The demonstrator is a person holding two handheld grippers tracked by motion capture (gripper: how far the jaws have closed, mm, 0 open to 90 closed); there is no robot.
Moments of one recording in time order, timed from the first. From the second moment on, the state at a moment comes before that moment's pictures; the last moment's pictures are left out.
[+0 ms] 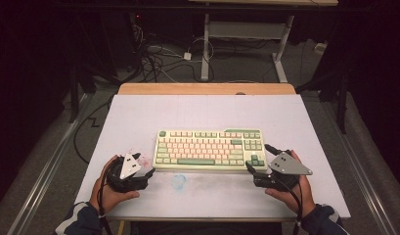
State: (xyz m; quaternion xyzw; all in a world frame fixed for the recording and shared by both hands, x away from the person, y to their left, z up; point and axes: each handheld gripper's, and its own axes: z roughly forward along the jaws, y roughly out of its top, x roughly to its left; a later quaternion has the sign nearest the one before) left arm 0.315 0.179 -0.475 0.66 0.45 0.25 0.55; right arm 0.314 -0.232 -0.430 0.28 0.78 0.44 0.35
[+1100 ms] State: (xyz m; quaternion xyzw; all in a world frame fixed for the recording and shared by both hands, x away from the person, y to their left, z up) left arm 0.346 0.111 -0.448 0.72 0.40 0.15 0.55; right arm 0.302 -0.232 -0.453 0.28 0.80 0.40 0.34
